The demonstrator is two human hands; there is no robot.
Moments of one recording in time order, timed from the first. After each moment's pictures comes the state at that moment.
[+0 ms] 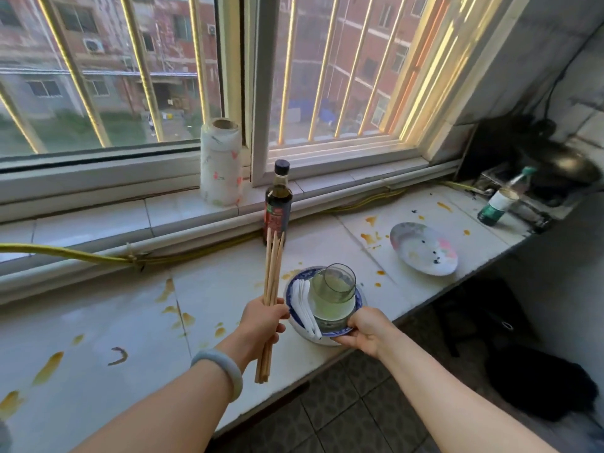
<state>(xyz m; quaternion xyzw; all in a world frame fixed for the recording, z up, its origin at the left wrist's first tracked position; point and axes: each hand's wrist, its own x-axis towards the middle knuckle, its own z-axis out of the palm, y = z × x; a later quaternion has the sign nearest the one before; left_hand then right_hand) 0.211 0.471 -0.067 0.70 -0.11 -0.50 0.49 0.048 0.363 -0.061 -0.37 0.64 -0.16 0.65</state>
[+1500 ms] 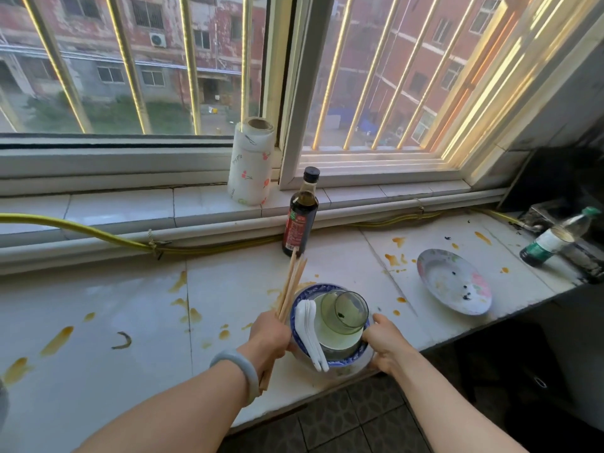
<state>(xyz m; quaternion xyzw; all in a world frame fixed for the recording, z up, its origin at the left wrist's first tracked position) 0.209 0.449 -0.097 0.80 -0.12 -0.46 0.38 0.052 0.320 -0.074 -0.50 0.62 -0.10 0.59</state>
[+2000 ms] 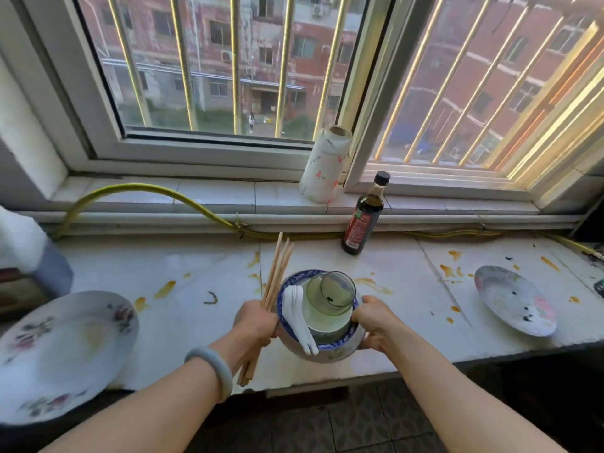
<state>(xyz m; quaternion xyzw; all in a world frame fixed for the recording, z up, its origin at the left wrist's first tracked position) 0.259 0.588 -0.071 0.81 -0.04 -0.37 0.45 0.137 0.420 -0.034 -0.60 0.55 0.03 0.58</state>
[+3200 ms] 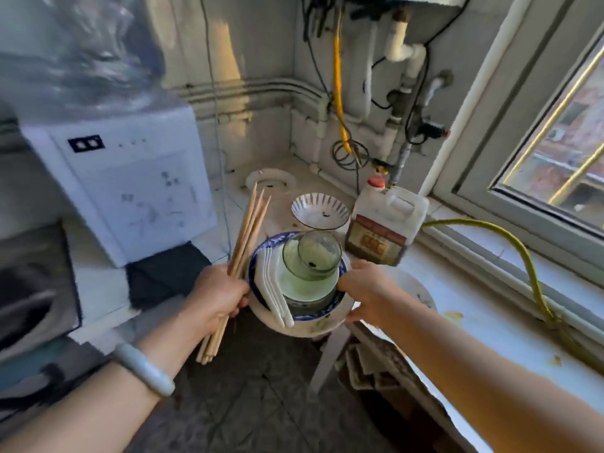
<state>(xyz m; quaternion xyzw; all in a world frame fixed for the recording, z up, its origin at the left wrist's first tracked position) 0.189 1.073 0.048 0.76 0.36 0.01 0.55 0.280 0.882 0.057 -0.79 0.12 0.29 0.53</state>
